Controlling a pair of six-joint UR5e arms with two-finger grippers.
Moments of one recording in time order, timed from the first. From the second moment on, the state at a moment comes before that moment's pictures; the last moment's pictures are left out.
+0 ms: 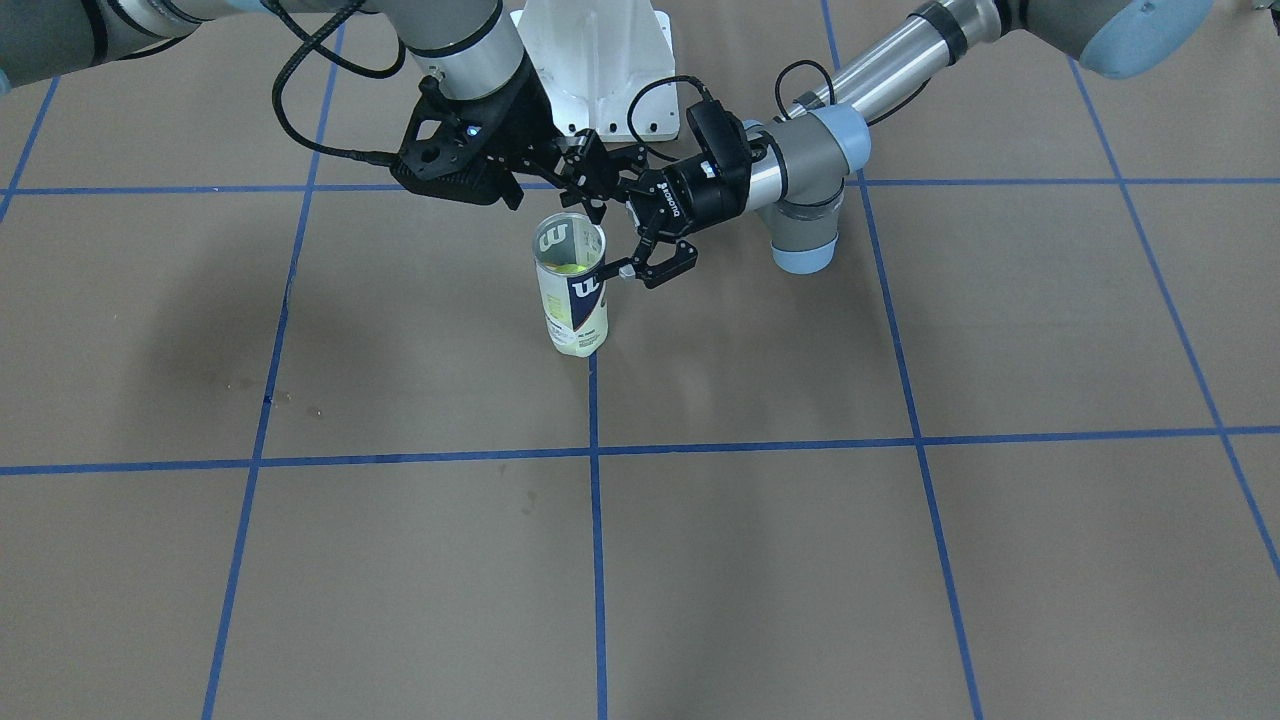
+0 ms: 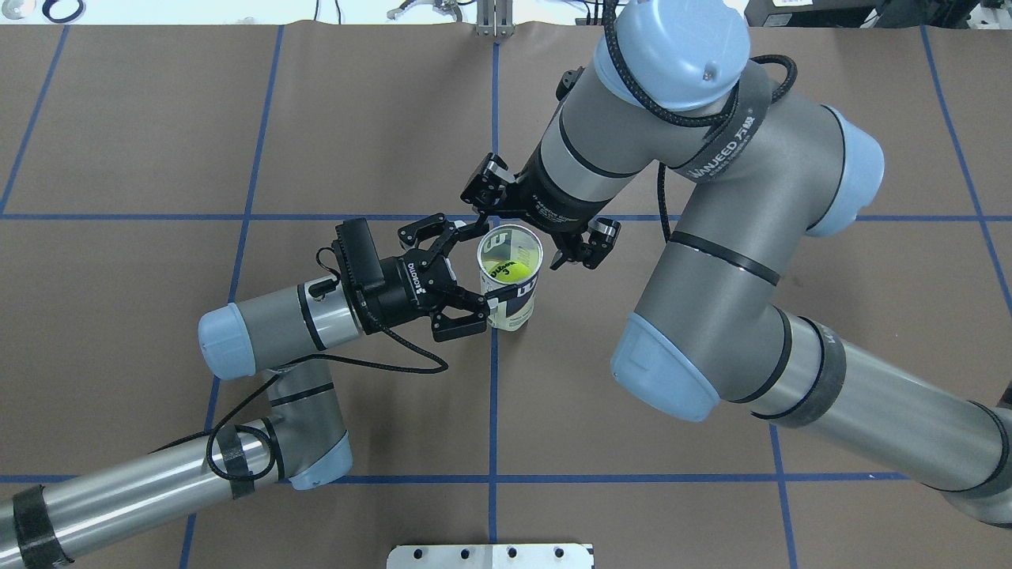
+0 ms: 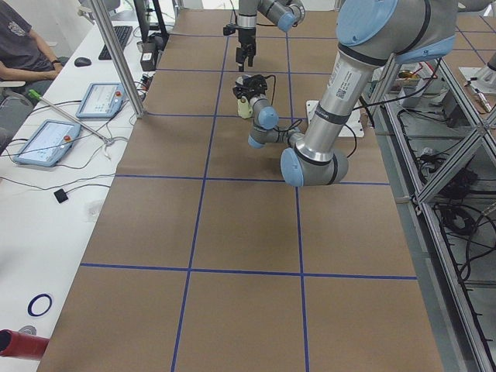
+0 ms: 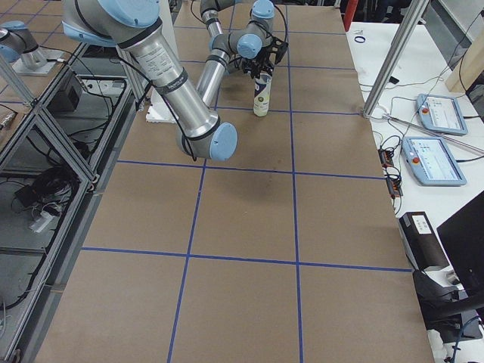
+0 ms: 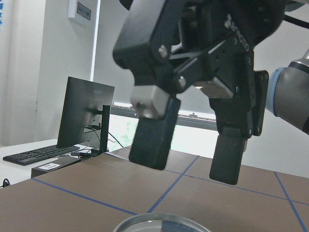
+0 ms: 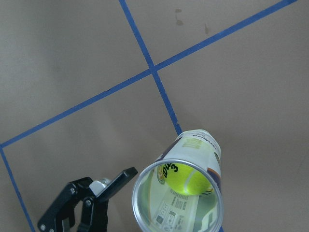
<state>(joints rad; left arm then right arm) -0.43 -2.22 -1.20 -3.54 -1.53 -0.40 0.66 -0.81 1.88 -1.68 2.09 1.63</state>
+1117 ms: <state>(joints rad) -0.60 -2.02 -1.38 -3.45 -1.52 -0.53 0.90 -1.00 1.88 -1.68 2.15 1.29</state>
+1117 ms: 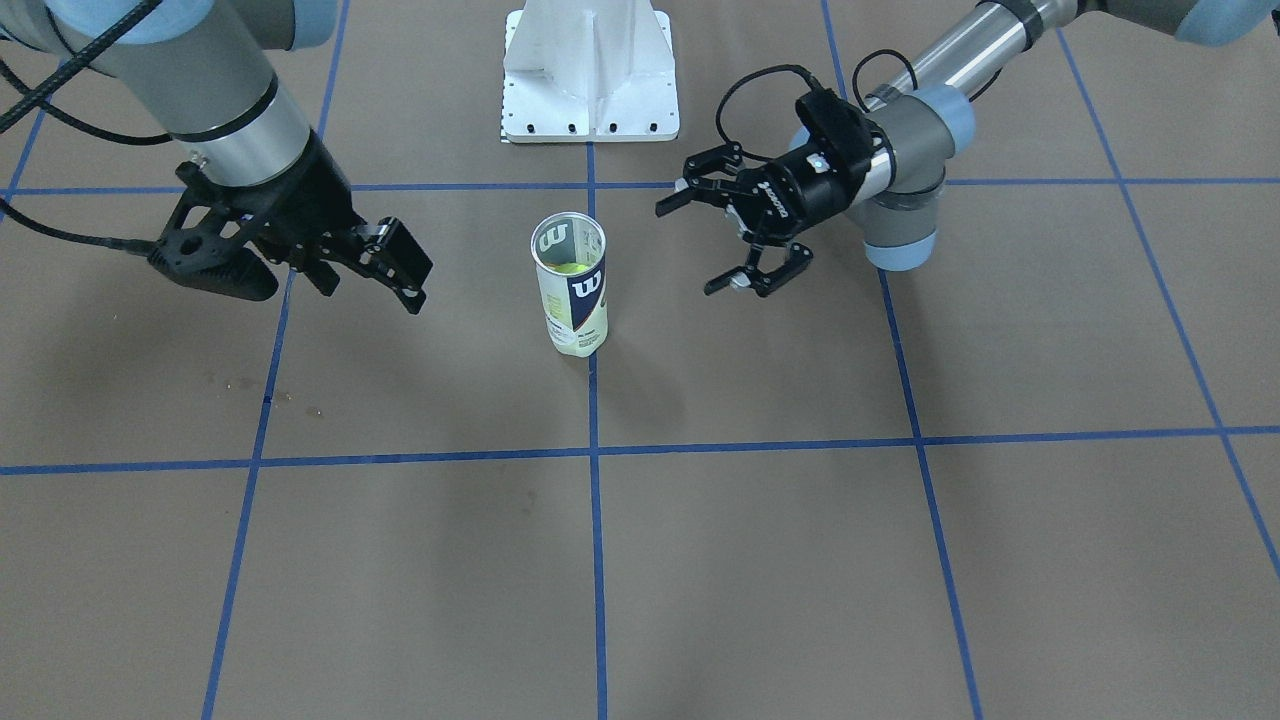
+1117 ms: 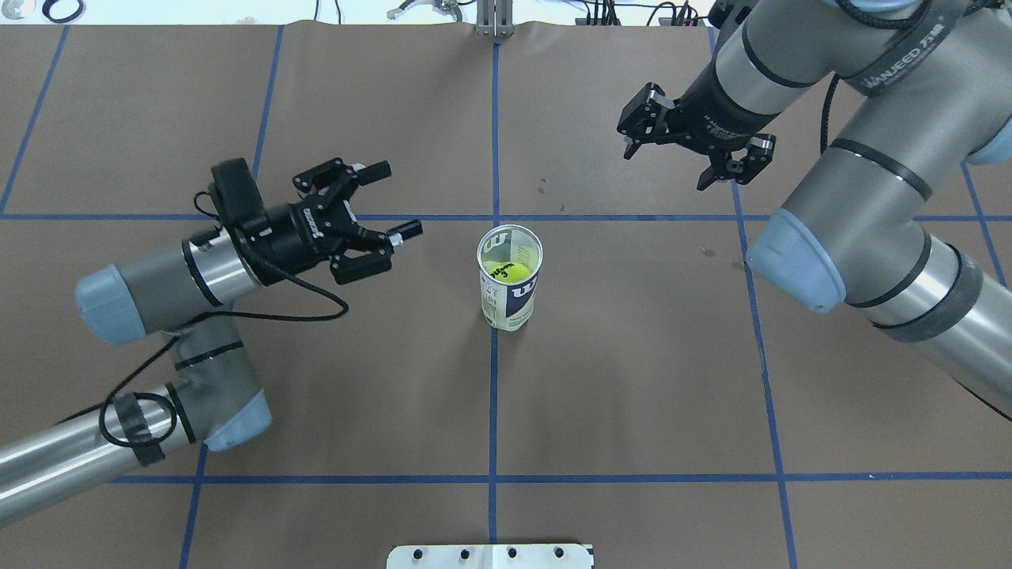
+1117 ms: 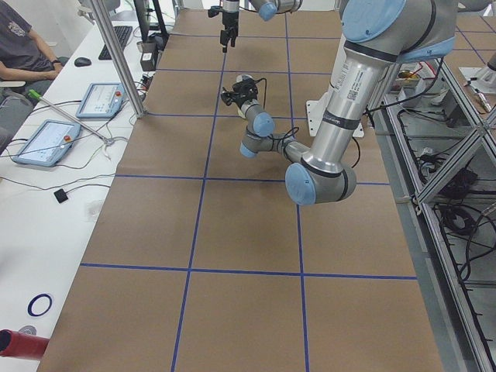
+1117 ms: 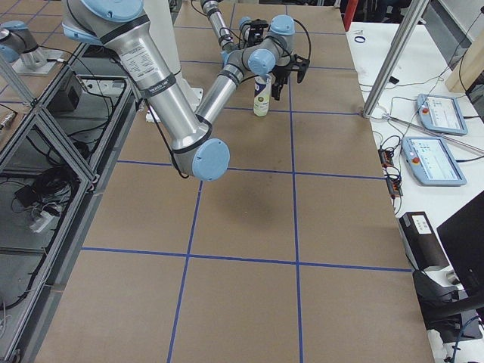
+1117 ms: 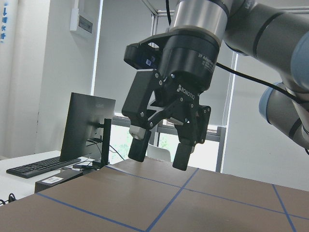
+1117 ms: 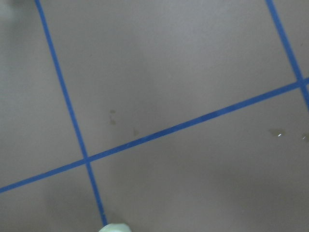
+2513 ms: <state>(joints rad) -1.10 -1.80 -1.42 -2.58 -1.85 -0.74 1.28 -1.16 1.41 -1.43 2.20 0.50</state>
